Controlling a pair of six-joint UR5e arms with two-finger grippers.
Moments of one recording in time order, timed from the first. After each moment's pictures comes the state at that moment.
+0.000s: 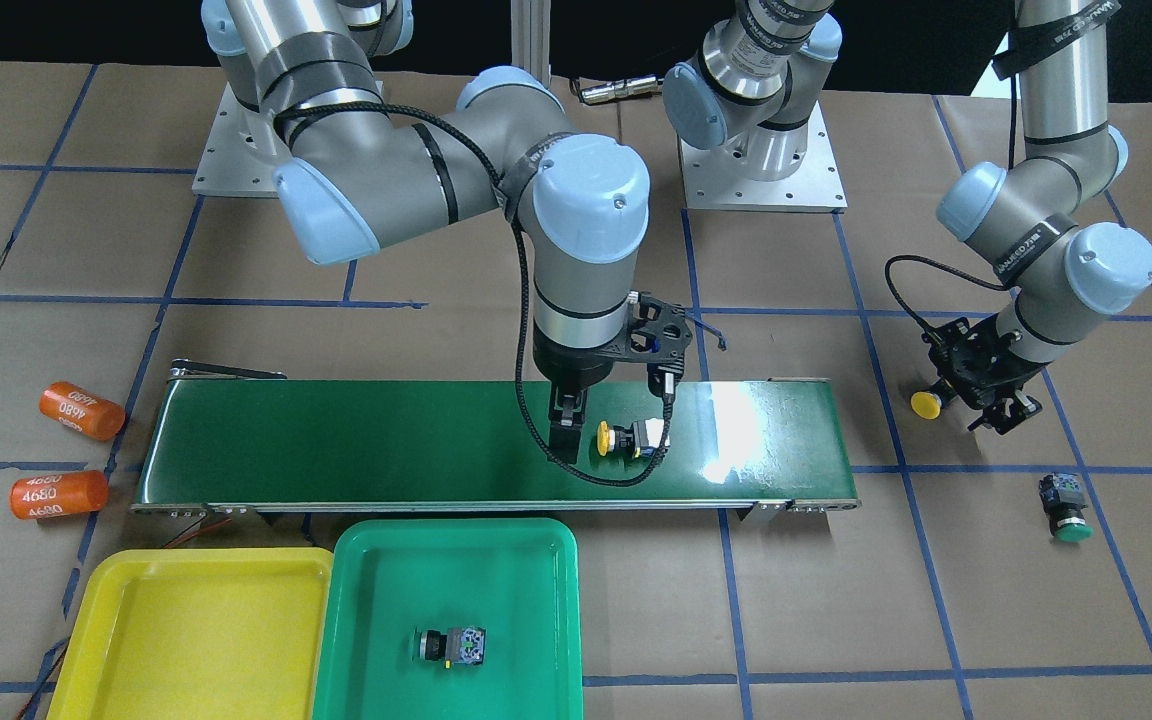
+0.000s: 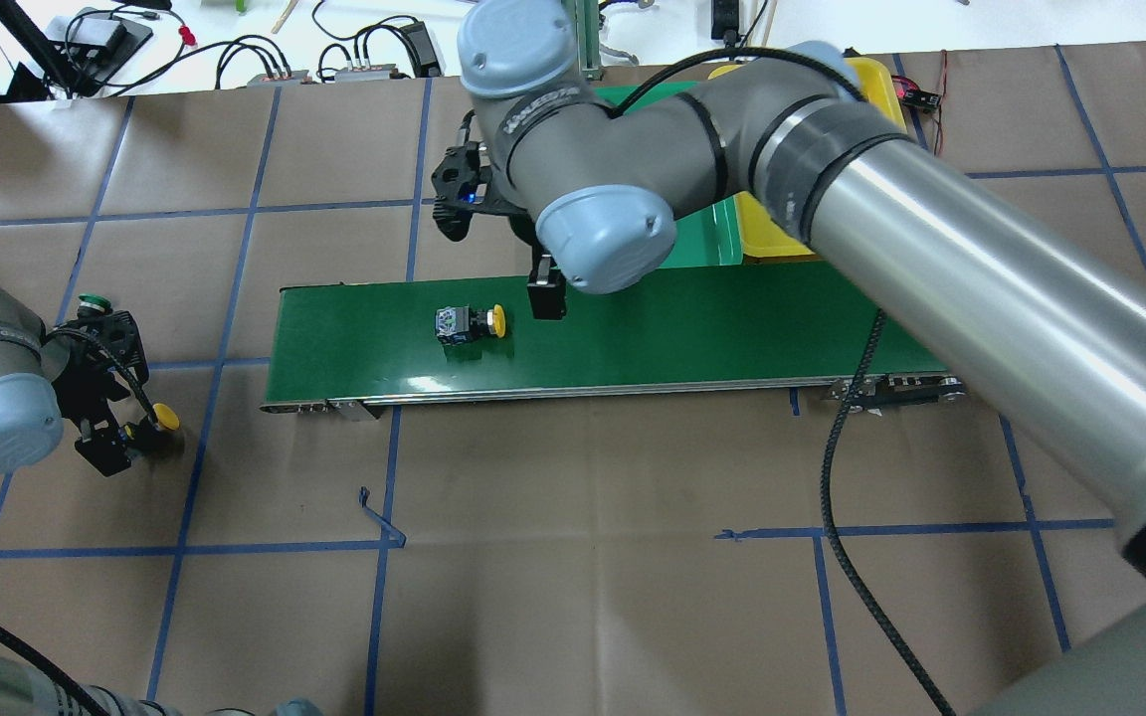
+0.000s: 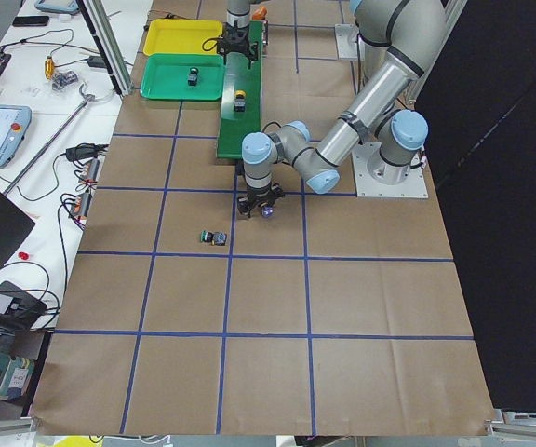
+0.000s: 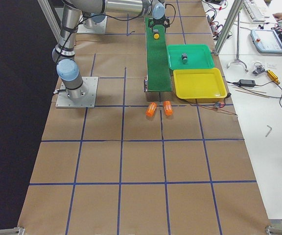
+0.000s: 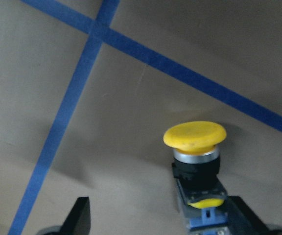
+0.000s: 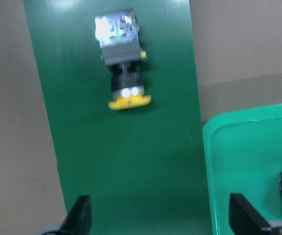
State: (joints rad) left arm -0.95 -1.88 -2.12 -0.70 1.64 1.76; right arm 2.06 -1.06 1.42 -2.02 -1.62 -0.95
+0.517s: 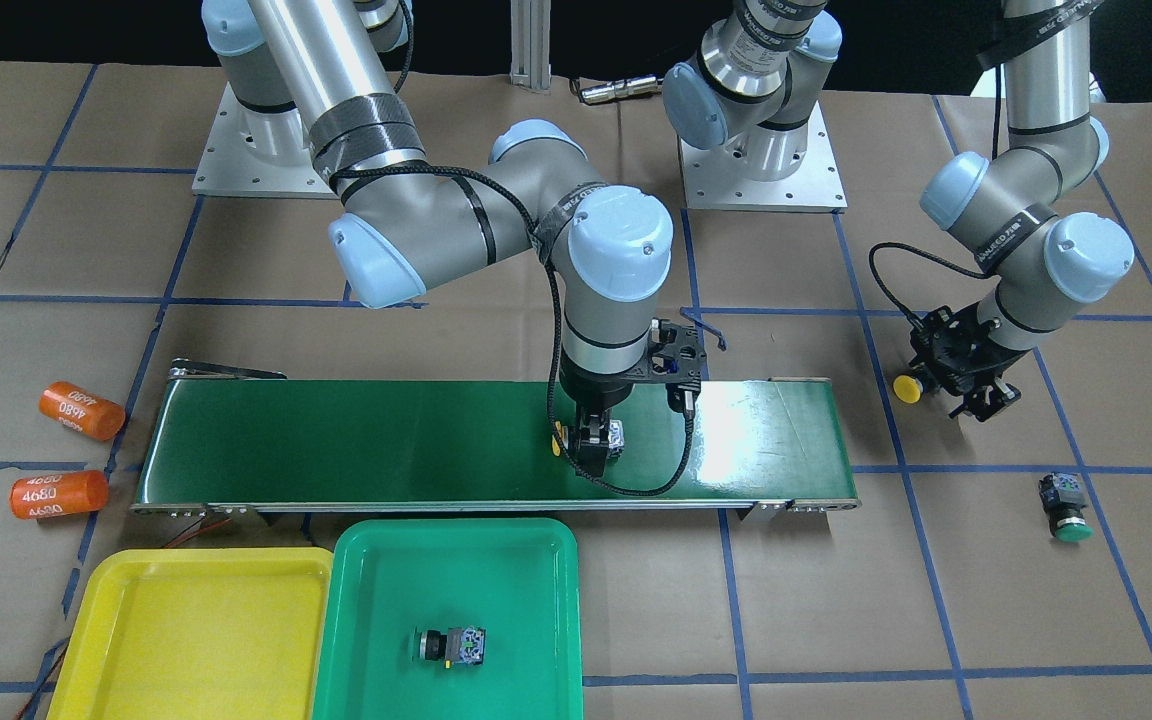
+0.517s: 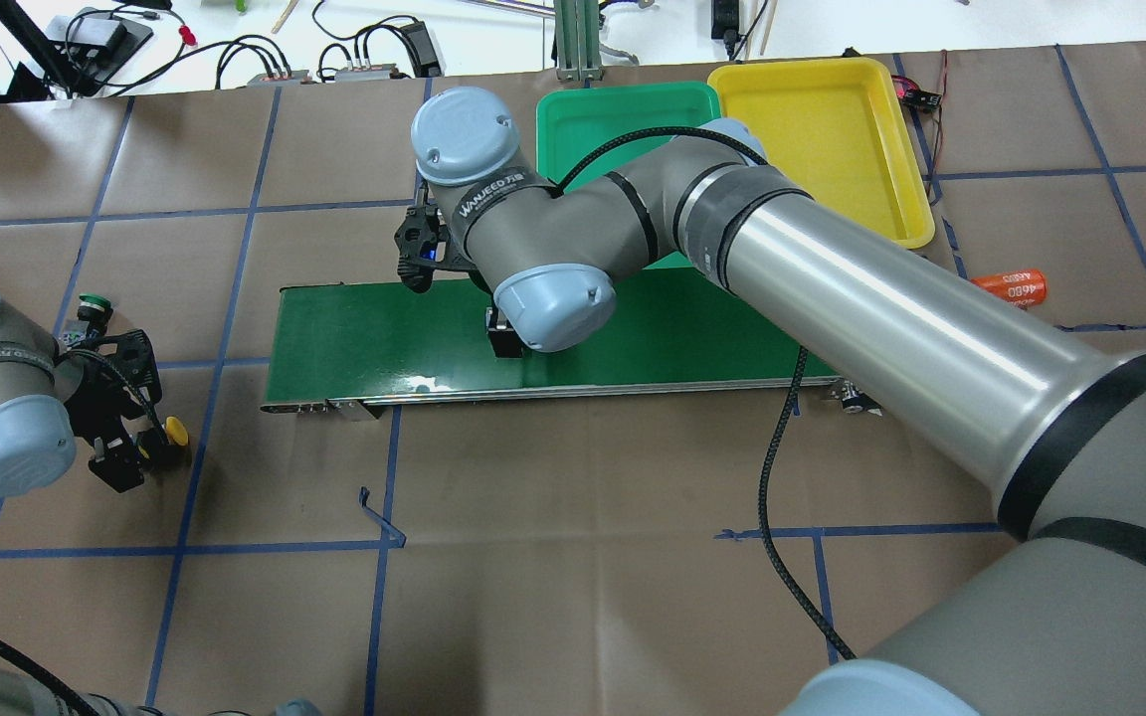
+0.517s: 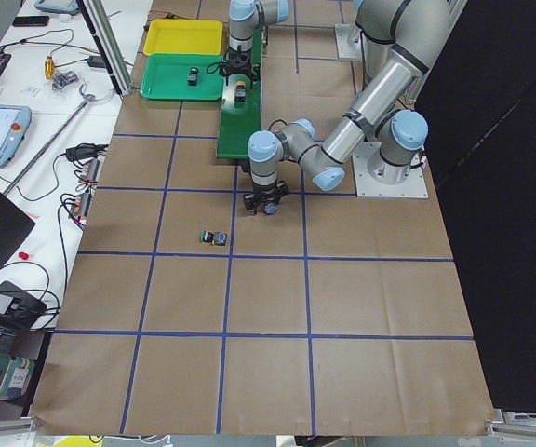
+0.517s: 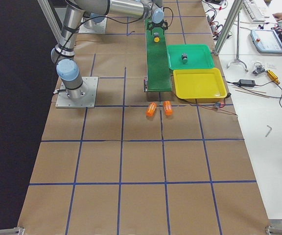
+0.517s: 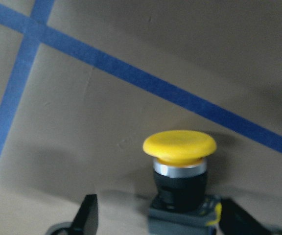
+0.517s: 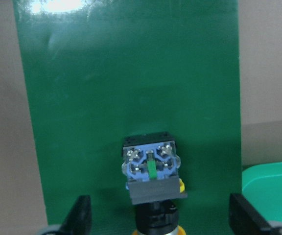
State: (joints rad) left arm -0.95 -1.84 -2.19 -0.70 1.64 1.76; right arm 2.07 -1.01 1.47 -2.09 -1.62 -1.02
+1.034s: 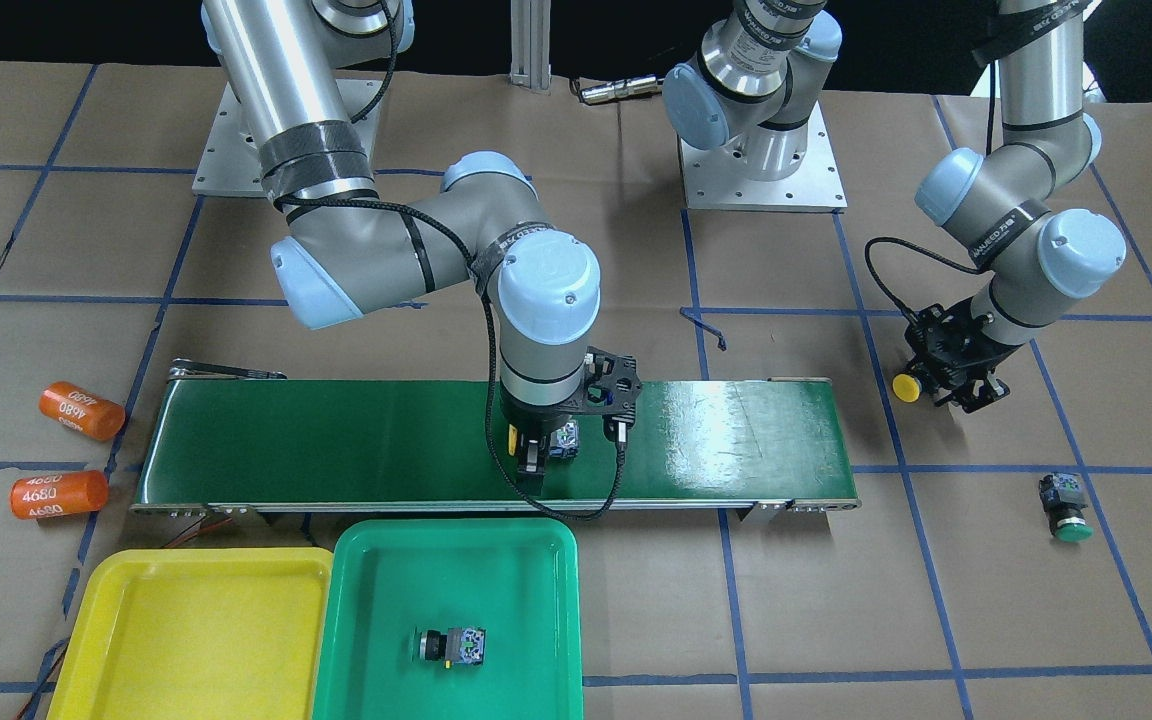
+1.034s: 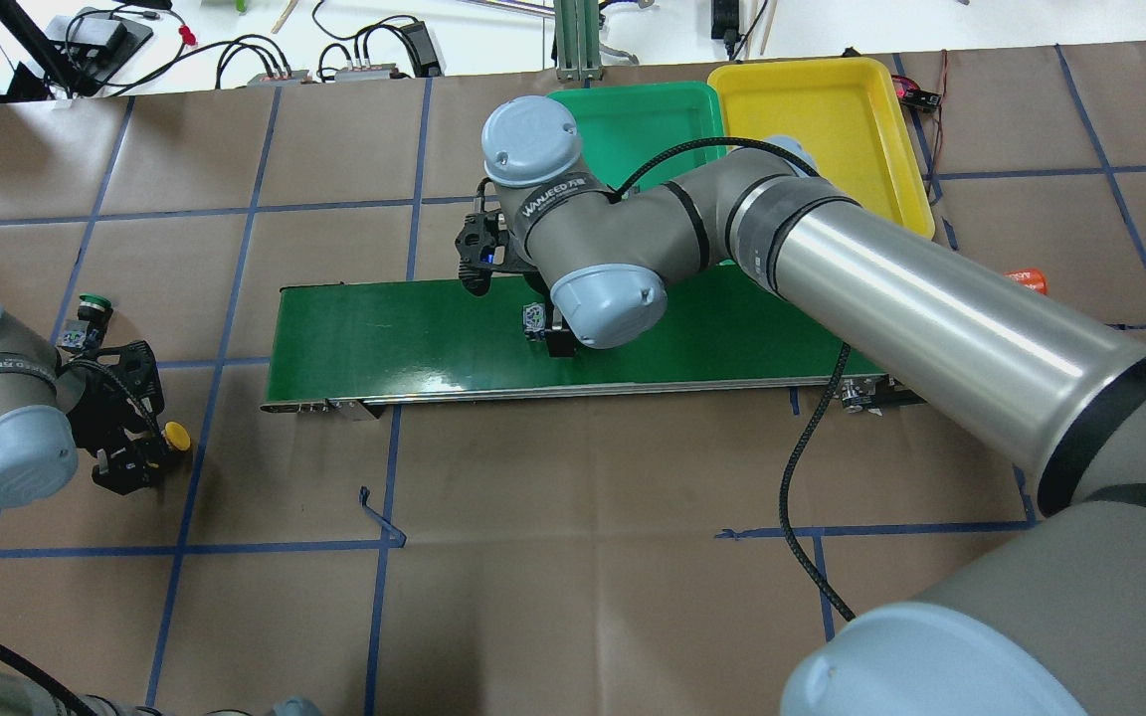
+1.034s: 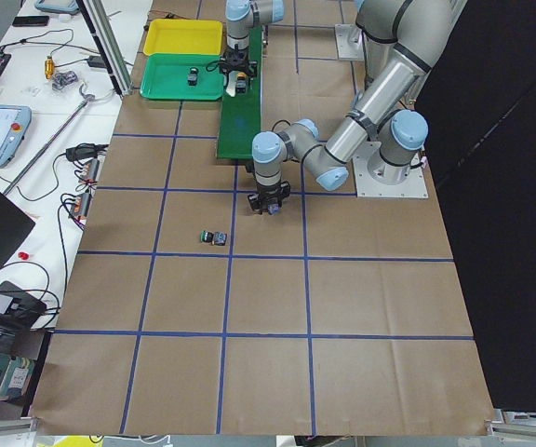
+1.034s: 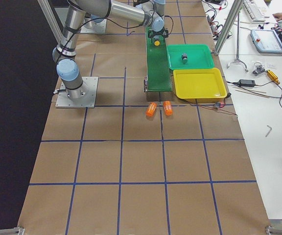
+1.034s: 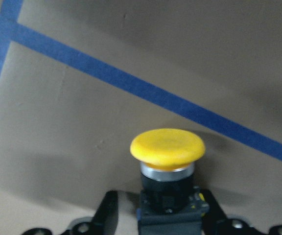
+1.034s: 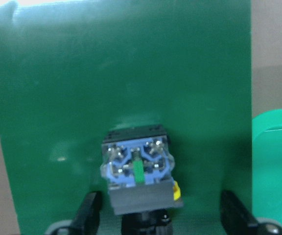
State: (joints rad) left arm -0.94 -1.84 -2.20 -0.70 1.64 1.77; right arm 1.99 -1.03 1.55 -2.12 -1.62 -1.07
